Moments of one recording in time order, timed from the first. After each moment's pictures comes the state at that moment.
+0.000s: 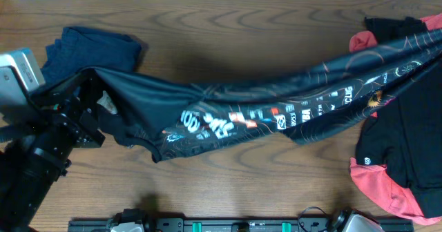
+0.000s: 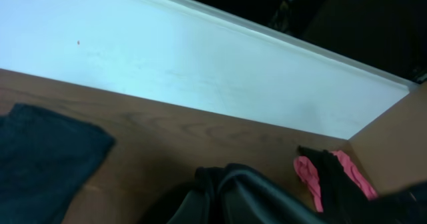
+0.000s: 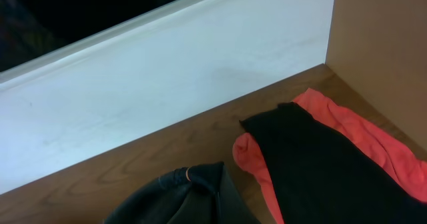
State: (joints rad) left arm 0.09 1.03 1.96 -1.23 0.33 -0.33; right arm -0.46 1.29 2.09 -1.20 -0.25 0.20
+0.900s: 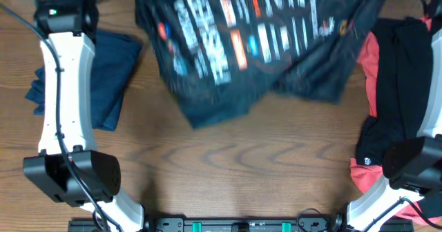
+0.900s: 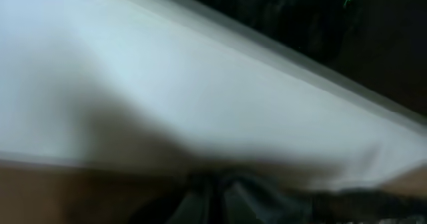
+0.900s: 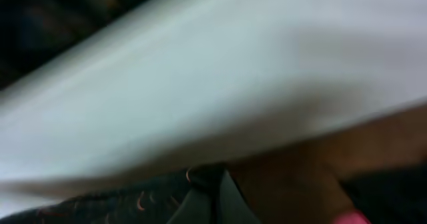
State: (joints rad) left arm 0.11 1.83 1.97 -0.32 0.46 -0.51; right arm -0.26 1.92 2.13 -0.55 -0.33 0.42
